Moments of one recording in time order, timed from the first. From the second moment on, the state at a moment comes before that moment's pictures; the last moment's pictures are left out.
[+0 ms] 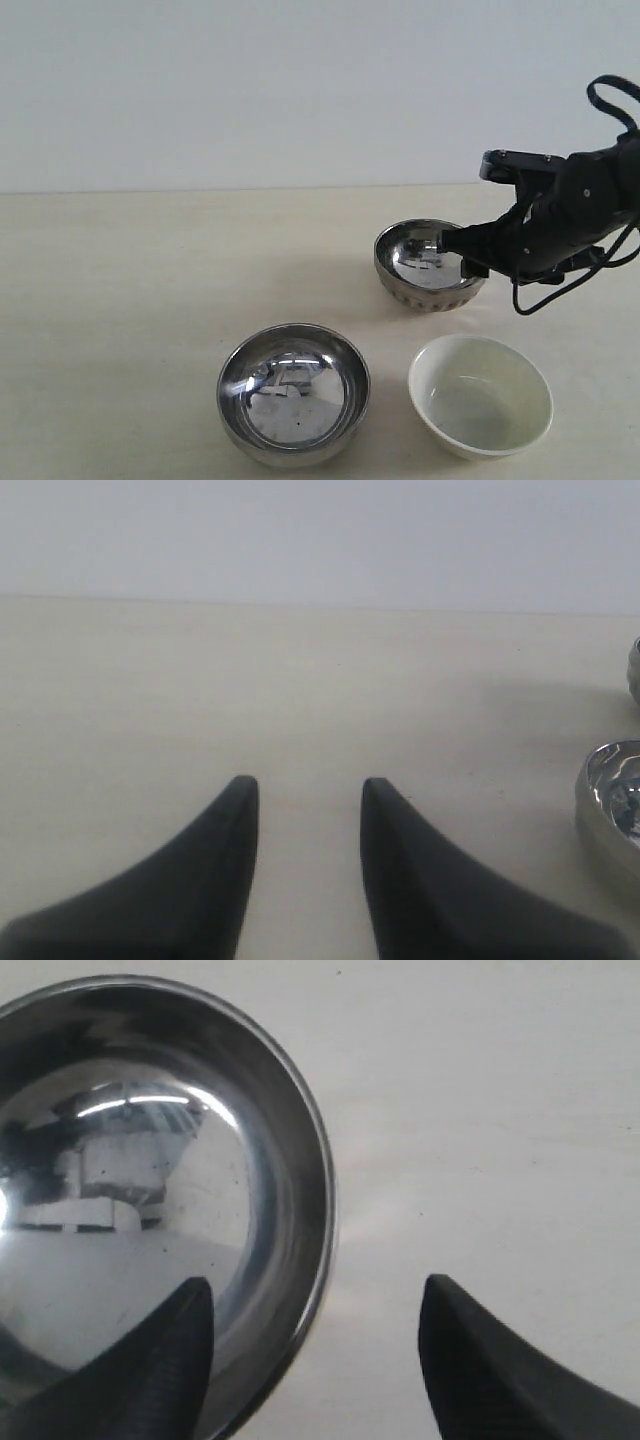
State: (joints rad) left arm -0.07 0.00 0.00 -0.16 0.32 0.09; right arm 0.26 1.88 -1.08 -0.06 0.23 0.34
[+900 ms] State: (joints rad) left arm -0.07 0.00 0.00 -0.16 0.32 0.09; right arm 0.63 1.69 -1.08 -0.06 0.29 0.28
